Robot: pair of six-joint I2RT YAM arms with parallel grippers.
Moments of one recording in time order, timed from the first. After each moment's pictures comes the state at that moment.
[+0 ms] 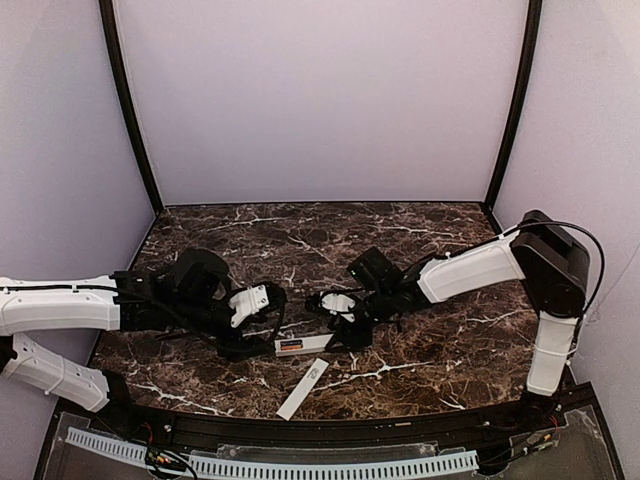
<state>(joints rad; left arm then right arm) -0.95 1.18 0.73 -0.36 0.18 0.27 0.91 1.89 1.05 -0.13 -0.44 -0.43</state>
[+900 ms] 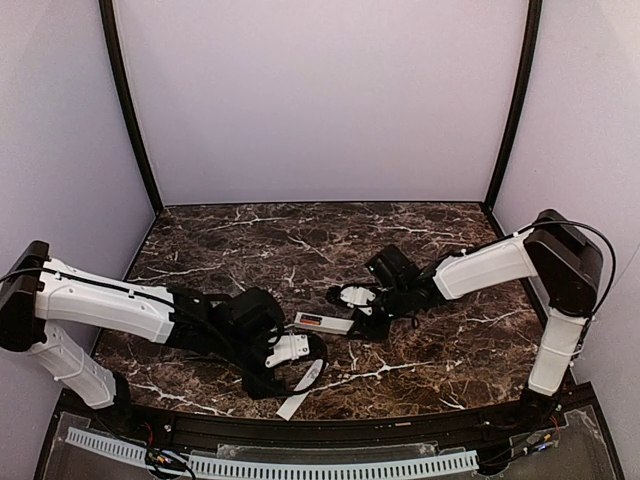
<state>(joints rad) -1.14 1.46 0.83 -0.43 0.14 0.21 0.84 1.84 0.98 -0.14 -0.27 -0.43</state>
